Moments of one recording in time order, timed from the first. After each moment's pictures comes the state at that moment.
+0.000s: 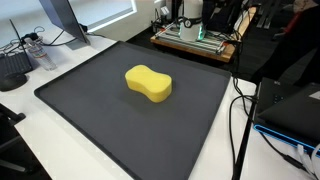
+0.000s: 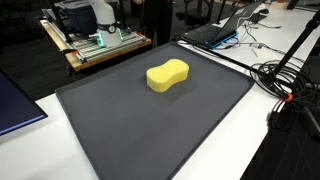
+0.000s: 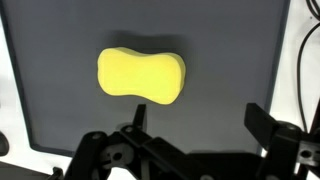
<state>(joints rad) 0.21 0.12 0.30 -1.79 -0.28 1.72 0.56</state>
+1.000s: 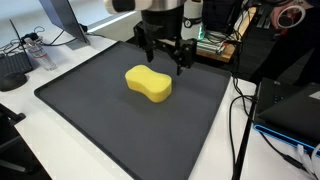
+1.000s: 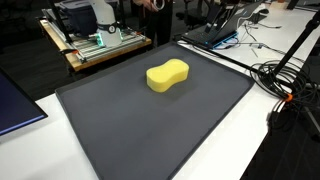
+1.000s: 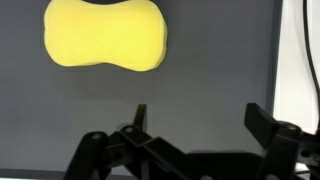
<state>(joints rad) 0.23 0.60 0.12 -1.30 -0.14 1.69 0.38</state>
